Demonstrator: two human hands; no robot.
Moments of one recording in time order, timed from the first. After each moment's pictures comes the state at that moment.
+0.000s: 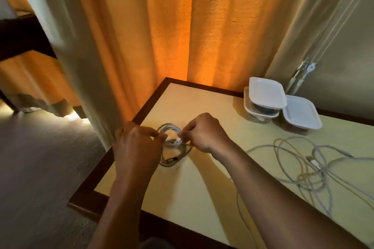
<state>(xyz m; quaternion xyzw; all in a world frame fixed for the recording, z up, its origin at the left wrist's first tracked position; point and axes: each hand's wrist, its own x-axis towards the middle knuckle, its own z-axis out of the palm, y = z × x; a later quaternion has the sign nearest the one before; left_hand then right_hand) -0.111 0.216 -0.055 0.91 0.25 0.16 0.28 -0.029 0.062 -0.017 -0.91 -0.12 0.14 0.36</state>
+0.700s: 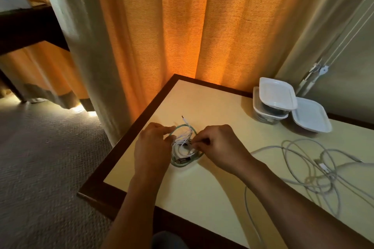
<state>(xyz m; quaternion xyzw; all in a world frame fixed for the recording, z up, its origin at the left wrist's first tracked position) -0.104 0.212 -0.077 0.88 0.21 0.20 0.39 -0.049 0.035 -0.036 -0.90 -0.32 0.04 0.29</state>
